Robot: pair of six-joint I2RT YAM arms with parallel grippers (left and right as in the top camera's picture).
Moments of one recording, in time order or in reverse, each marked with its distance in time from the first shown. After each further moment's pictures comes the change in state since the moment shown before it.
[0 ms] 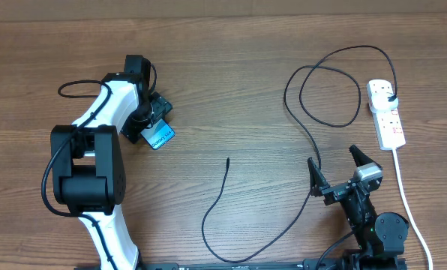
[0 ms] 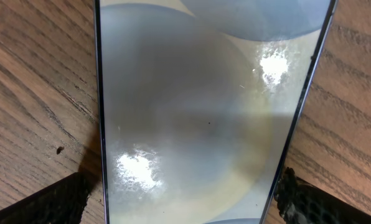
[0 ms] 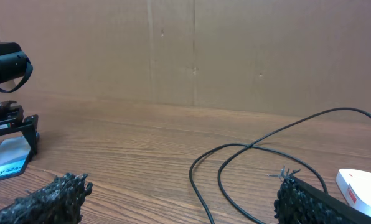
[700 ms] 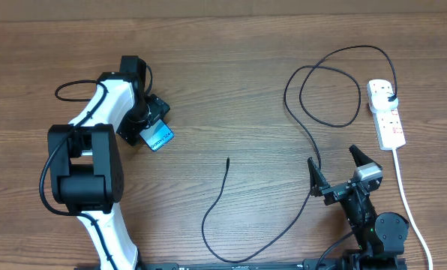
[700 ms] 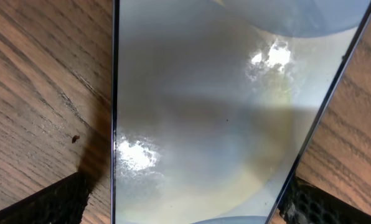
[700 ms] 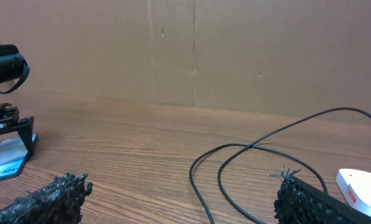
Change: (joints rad) left arm 0.024 0.008 0.015 -0.057 0.039 -0.014; right arm 0.000 0.000 0.000 0.000 0.000 -0.001
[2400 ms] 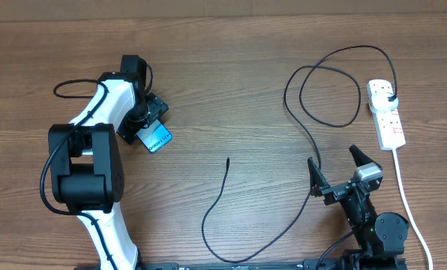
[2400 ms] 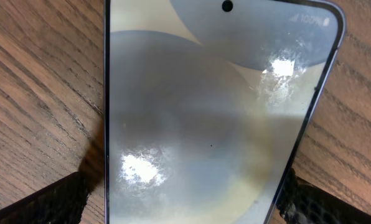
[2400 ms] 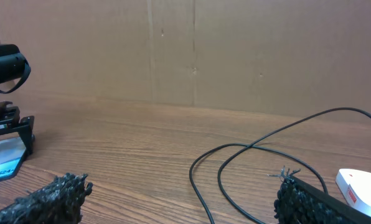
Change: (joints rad) left arm -0.001 0.004 0.002 0.019 -0.064 0.015; right arm 0.000 0.000 0.000 0.001 0.000 0.000
